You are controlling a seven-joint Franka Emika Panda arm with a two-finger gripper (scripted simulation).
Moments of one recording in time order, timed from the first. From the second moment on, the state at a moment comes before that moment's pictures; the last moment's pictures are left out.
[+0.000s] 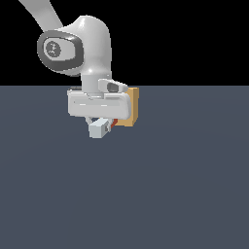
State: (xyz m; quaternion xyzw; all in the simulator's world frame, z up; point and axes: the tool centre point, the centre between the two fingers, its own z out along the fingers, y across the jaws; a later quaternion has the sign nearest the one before) arm -0.080 0.083 0.061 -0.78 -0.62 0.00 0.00
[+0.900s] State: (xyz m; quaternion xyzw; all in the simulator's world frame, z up) arm -0.077 0.145 0.069 -0.79 -0.61 0.00 0.00
